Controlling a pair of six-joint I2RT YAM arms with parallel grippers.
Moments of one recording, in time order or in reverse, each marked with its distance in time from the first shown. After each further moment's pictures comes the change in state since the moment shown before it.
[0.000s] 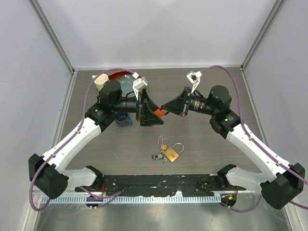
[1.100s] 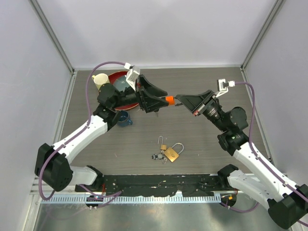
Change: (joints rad) left arm 0.011 0.078 -0.082 0.691 -0.167 -0.239; right arm -0.019 -0.269 -0.285 0.406 0.414 0.450
